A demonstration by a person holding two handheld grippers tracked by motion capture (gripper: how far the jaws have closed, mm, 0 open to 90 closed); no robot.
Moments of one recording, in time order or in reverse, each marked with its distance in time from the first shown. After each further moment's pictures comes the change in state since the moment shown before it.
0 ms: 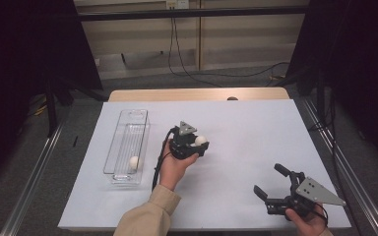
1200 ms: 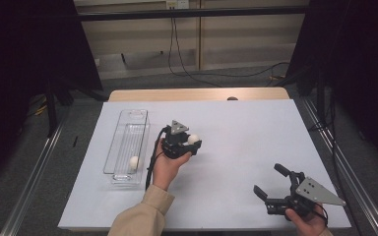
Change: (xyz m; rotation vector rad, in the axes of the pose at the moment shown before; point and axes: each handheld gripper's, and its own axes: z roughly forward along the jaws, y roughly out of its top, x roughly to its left) left arm 0.014 -0.003 -0.014 -0.011 0.035 -0.022; right arm 0.000 0.000 0.000 0.000 0.000 0.001
